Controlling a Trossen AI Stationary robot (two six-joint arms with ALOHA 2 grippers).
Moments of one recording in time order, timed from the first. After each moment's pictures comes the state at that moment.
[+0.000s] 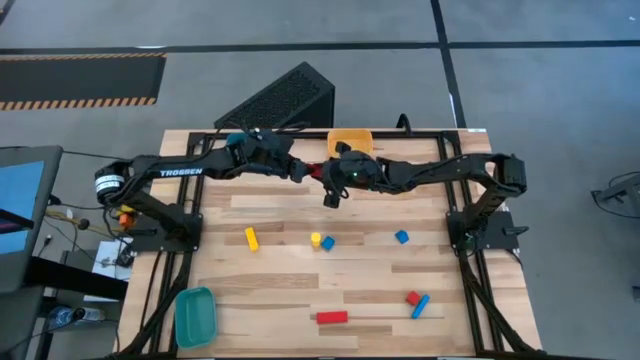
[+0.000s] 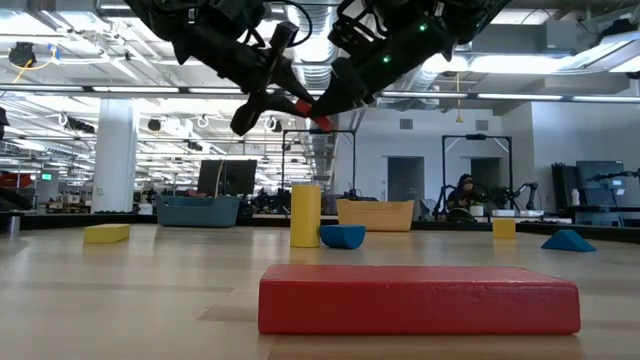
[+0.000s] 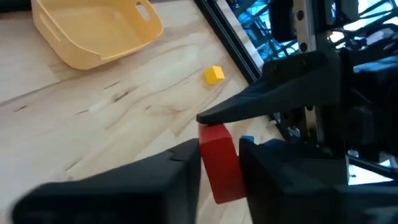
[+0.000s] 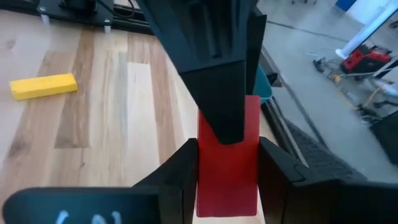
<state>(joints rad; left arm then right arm) 0.40 1.42 0.94 0.00 0.23 -0.76 -0.18 1.67 1.11 0.14 0.22 -0.25</state>
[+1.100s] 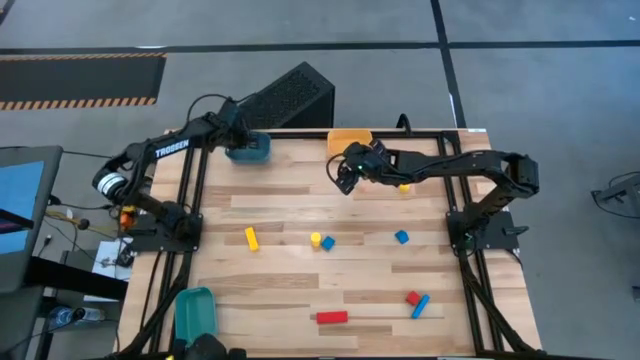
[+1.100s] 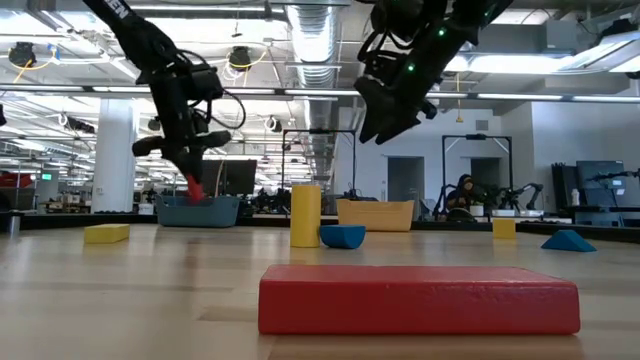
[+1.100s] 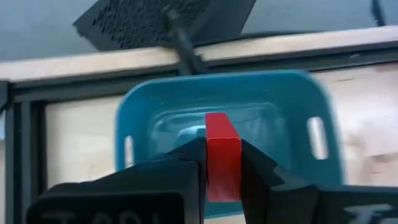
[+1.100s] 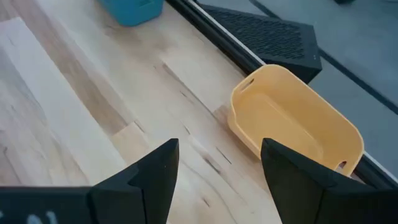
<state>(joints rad) 0.96 1.45 0.92 -0.52 -0.16 -0.47 -0.24 1.57 1.11 -0.32 0.44 0.27</state>
